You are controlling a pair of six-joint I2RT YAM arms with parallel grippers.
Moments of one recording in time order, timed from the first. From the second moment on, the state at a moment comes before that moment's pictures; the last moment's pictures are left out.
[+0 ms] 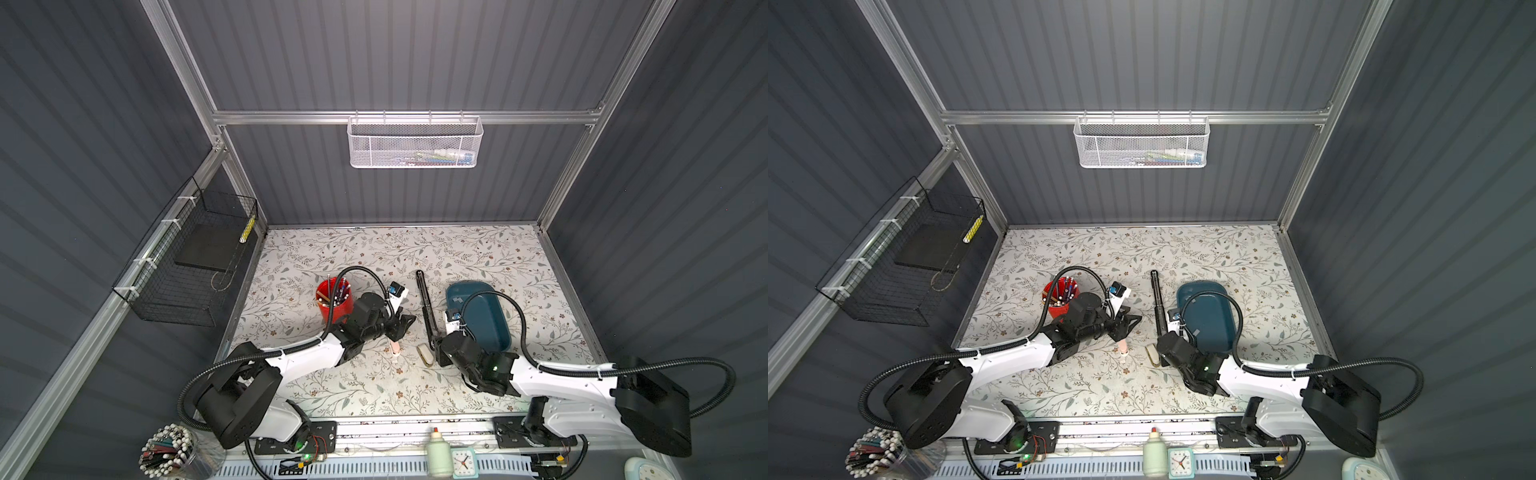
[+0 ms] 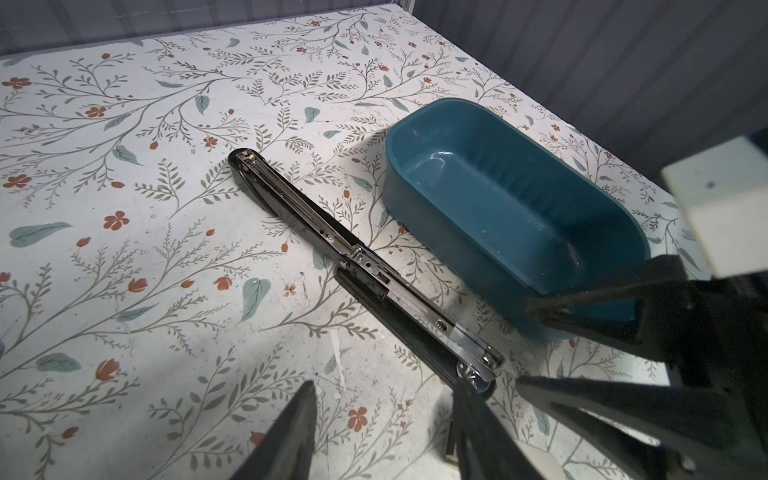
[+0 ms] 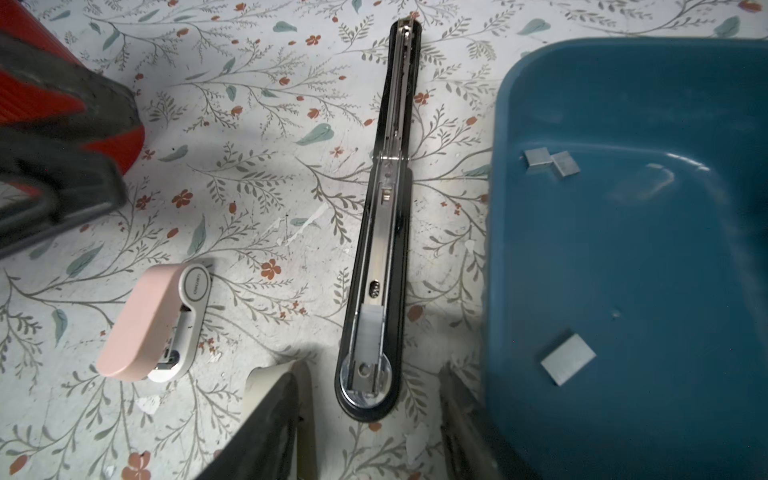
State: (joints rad) left arm -0.77 1.42 0.64 0.28 0.19 -0.14; right arm 1.03 1.26 0.46 0.03 0.50 0.58
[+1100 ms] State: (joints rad) left arm -0.73 1.46 0.64 0.33 0.18 -0.27; right arm 0.96 1.61 0.57 0.20 0.47 0.53
